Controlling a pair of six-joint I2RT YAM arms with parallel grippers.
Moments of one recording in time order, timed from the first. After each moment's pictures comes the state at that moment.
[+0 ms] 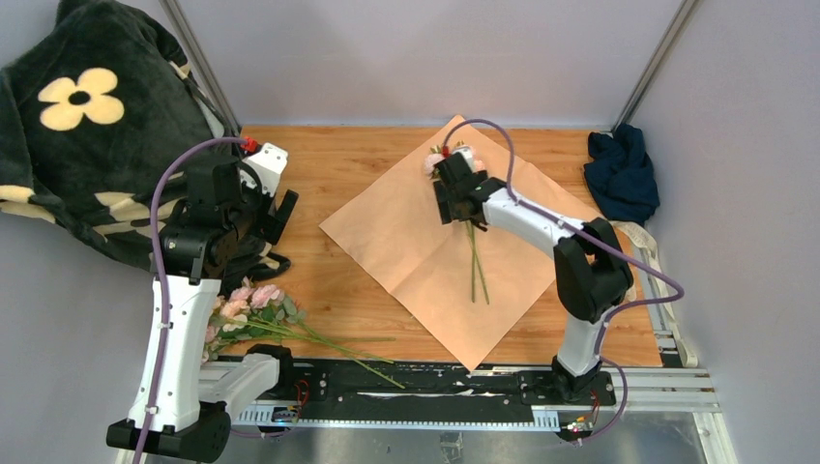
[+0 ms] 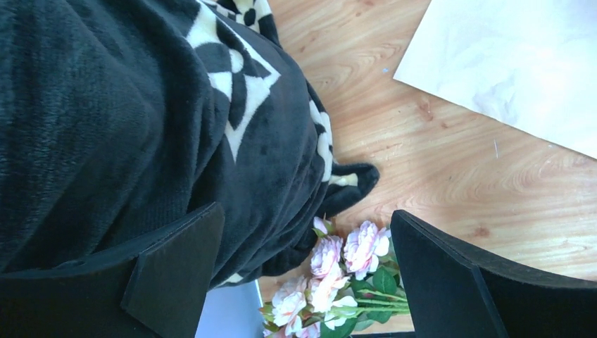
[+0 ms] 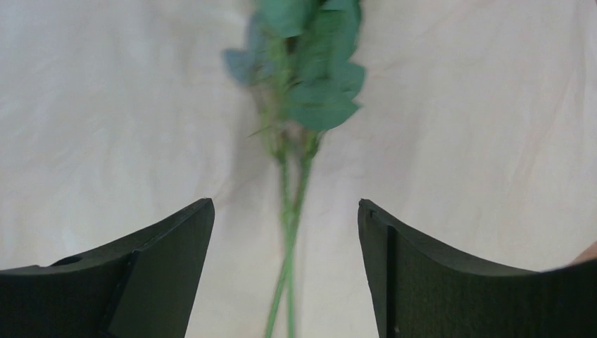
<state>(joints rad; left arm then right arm) -0.11 0.97 1.39 -1.03 -0.14 0.42 0.62 1.82 1.39 -0.49 0.41 0.24</state>
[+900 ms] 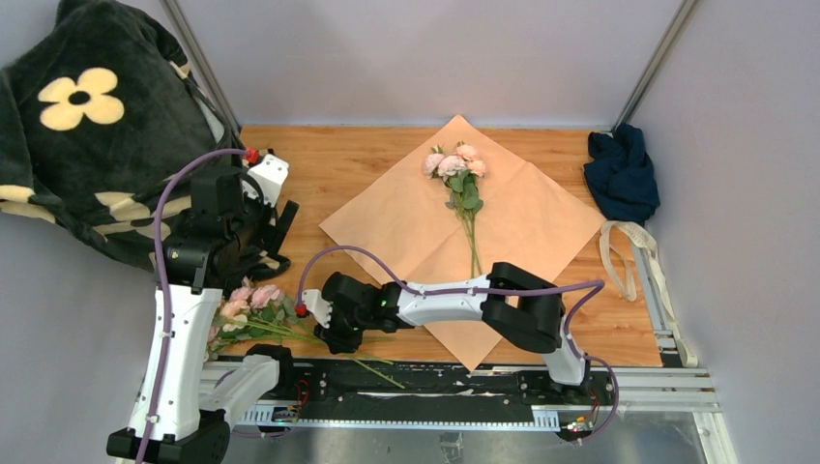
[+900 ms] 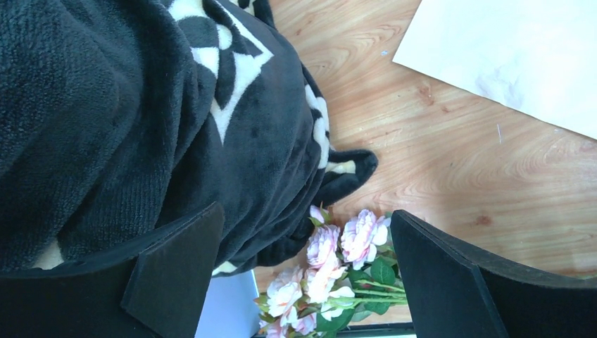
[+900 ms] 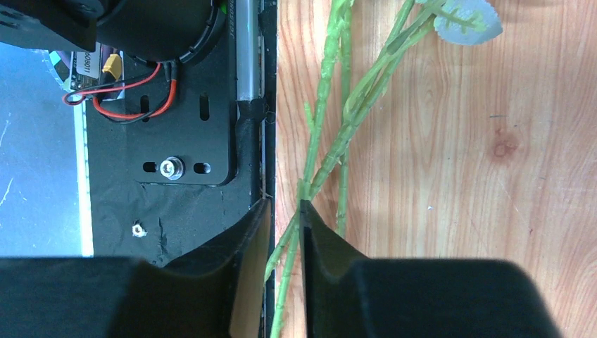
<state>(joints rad) -0.11 0.92 1.31 -1.03 -0.15 0.42 1.31 2.03 1.37 -0.11 -0.36 -0.04</state>
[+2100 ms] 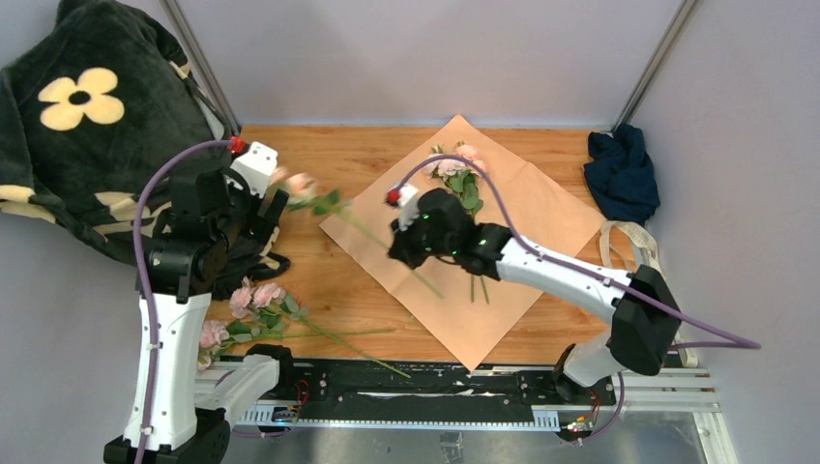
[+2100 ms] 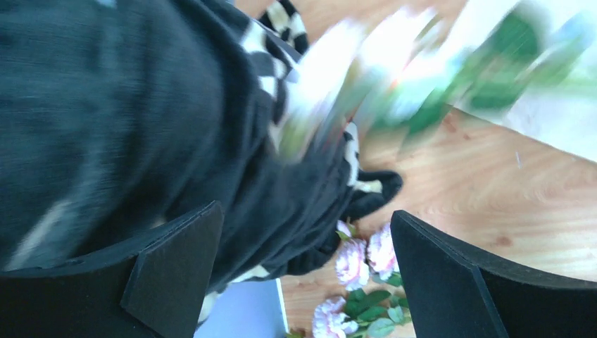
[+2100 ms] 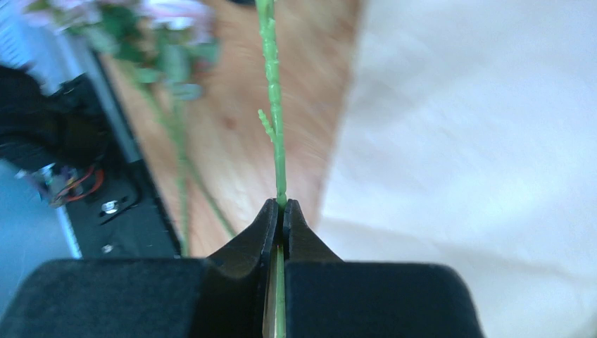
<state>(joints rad) -0.11 0.92 1.41 -1.04 -0.17 0.45 1.03 1.50 1.21 -0.20 -0.17 0.09</state>
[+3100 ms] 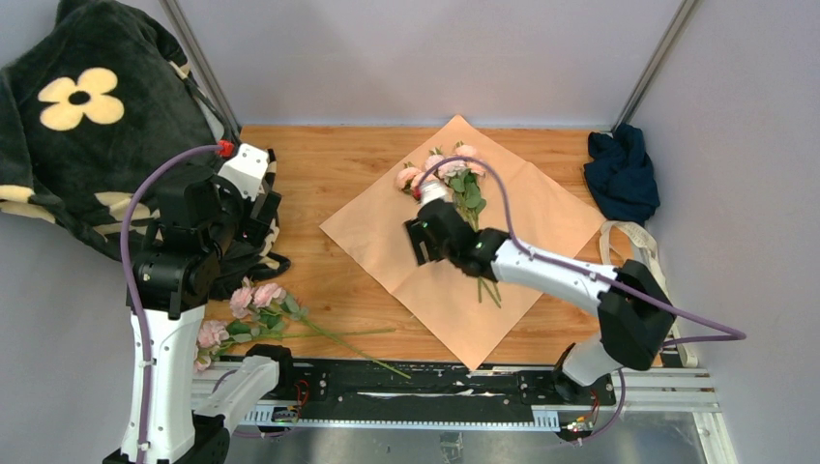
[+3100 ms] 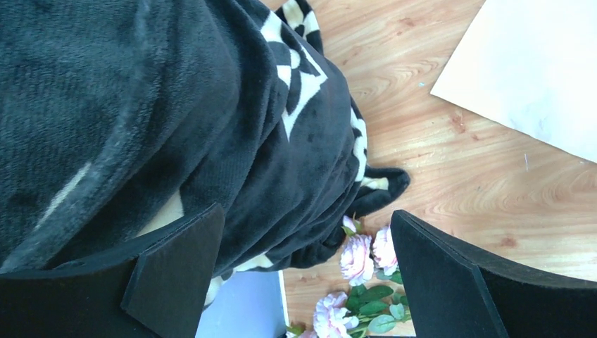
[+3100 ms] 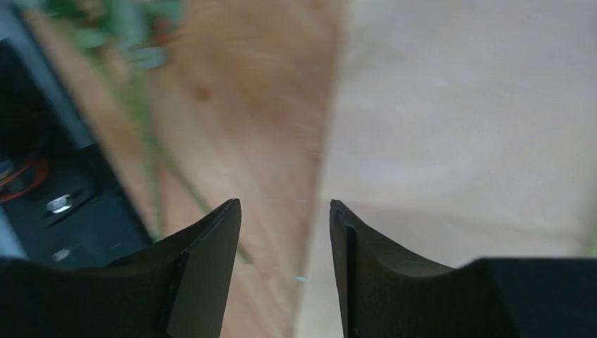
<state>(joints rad) -0.11 0.89 1.45 -1.05 -0.22 0.44 1.03 1.50 1.07 -0.19 0.15 0.17</state>
